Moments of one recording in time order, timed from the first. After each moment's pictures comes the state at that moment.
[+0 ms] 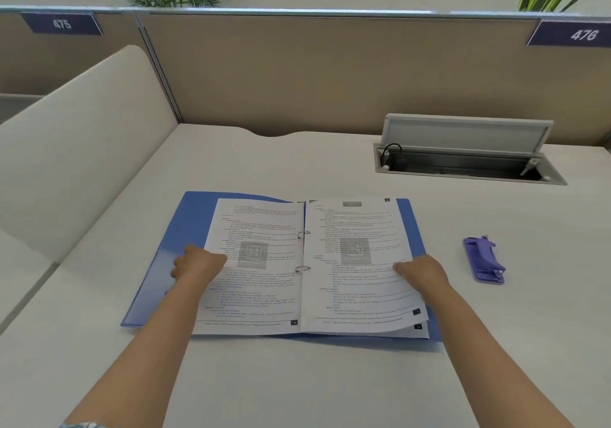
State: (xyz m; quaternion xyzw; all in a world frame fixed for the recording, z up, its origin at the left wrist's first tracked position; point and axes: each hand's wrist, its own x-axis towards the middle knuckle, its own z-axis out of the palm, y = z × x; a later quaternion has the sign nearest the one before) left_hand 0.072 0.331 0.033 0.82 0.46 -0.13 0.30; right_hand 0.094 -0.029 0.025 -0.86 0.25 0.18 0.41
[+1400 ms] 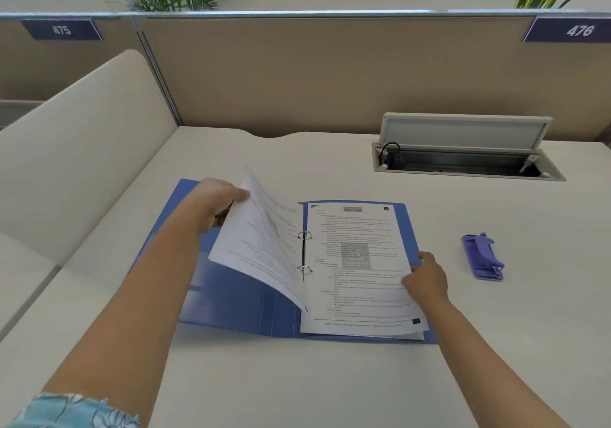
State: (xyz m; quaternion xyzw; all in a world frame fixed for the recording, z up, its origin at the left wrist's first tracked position) left_hand 0.107 0.297 0.151 0.80 0.26 -0.09 0.54; right_hand 0.083 -0.039 -0.008 -0.89 0.23 0.08 0.39
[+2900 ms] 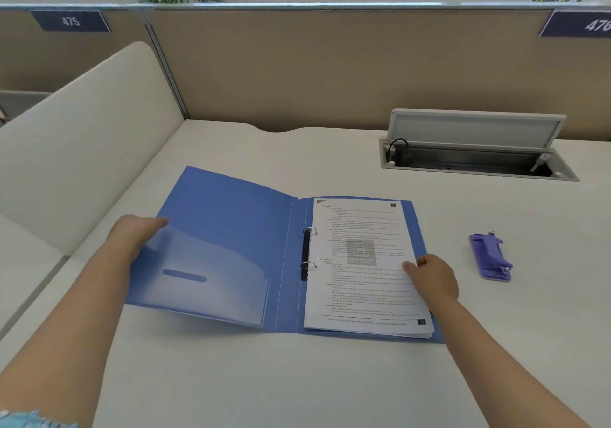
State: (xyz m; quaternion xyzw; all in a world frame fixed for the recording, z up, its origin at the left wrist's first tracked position) left_hand 0.064 0.406 0.106 0.81 0.46 -0.05 0.35; right_hand 0.089 -0.043 -0.012 -0.91 0.23 0.07 0.35
